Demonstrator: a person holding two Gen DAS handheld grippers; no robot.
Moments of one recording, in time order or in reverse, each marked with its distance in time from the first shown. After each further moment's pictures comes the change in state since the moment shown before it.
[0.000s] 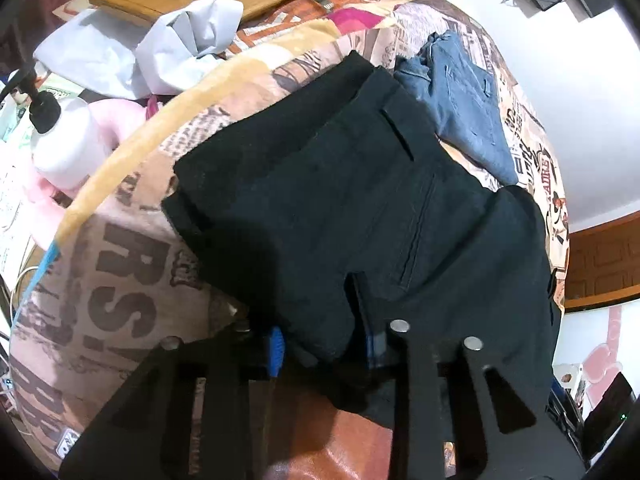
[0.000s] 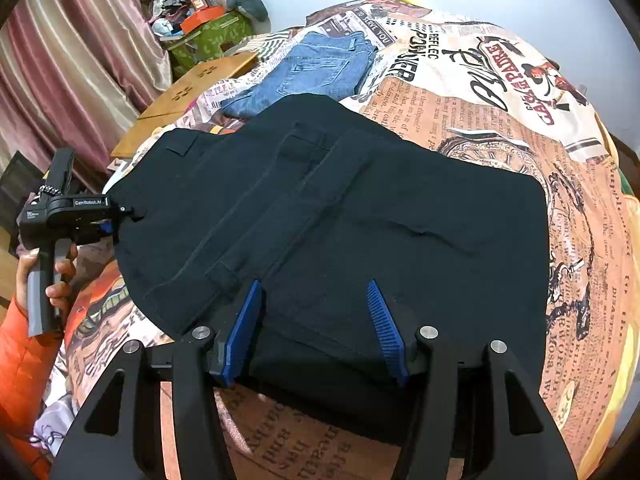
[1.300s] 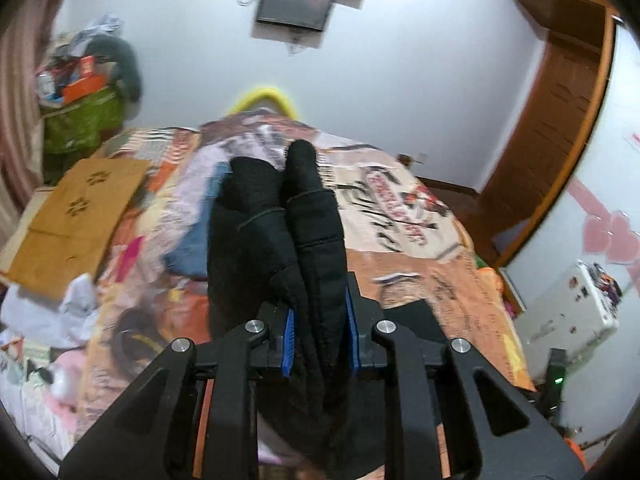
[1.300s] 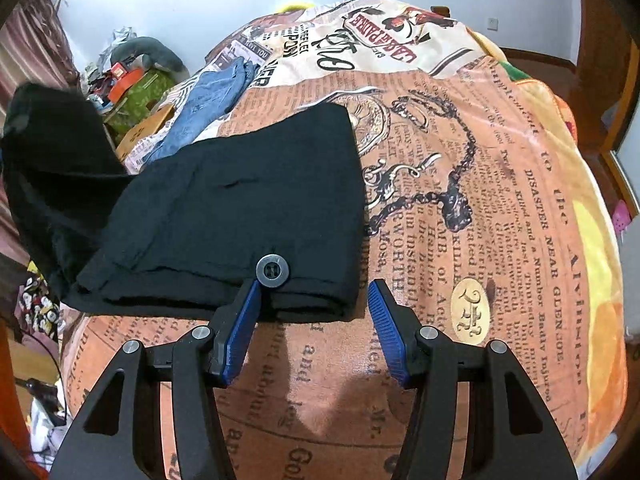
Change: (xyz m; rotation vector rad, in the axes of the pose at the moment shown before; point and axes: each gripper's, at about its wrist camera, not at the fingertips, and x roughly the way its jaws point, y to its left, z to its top) left arm -0.133 -0.262 -0.033 0.651 -0.350 -0.179; right arm -0.058 -0.097 -0.061 0.318 -0.075 -0.061
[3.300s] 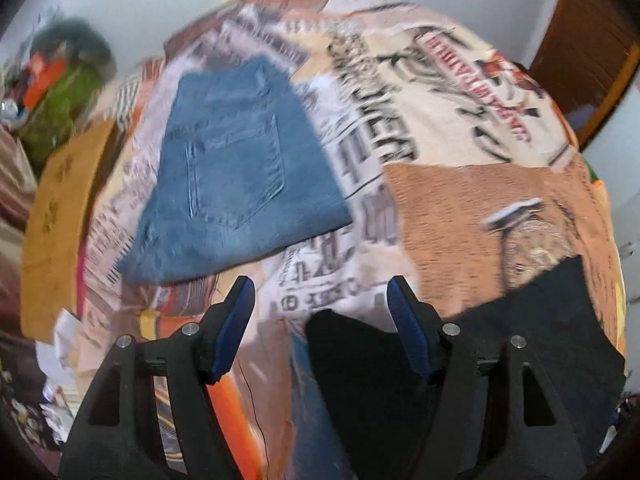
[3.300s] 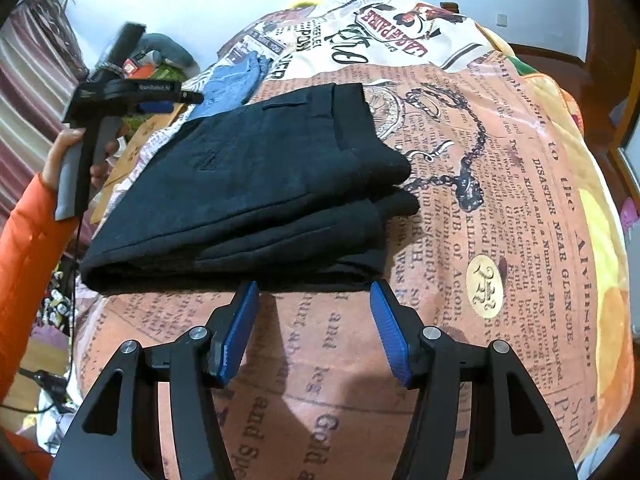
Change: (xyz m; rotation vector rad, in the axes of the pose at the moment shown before) left arm 0.245 0.037 -0.001 0.170 0.447 0.199; right arm -0.006 0.008 -0.008 0.002 0.023 0.019
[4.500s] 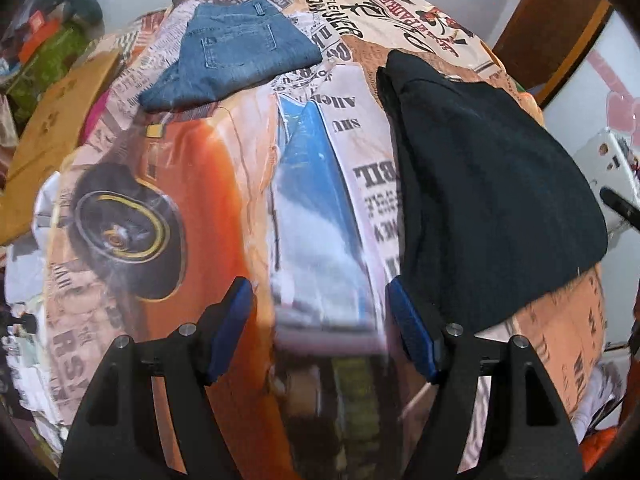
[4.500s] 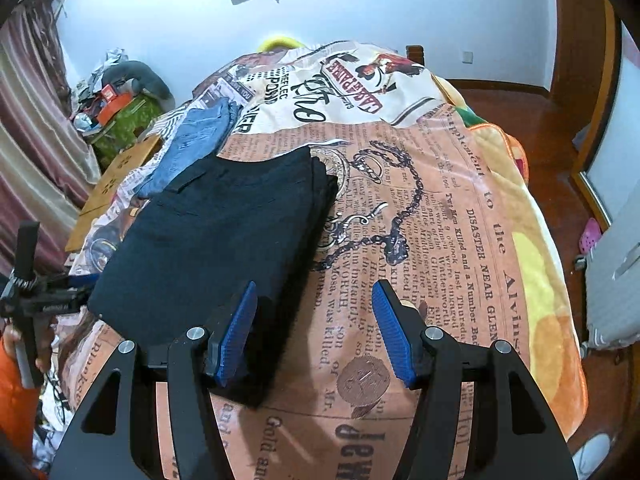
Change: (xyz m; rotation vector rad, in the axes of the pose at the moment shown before) left arm -0.093 0.010 -0.209 0.016 0.018 -0.134; right arm -0.047 -0.006 0.011 -0.005 -0.146 -0.123
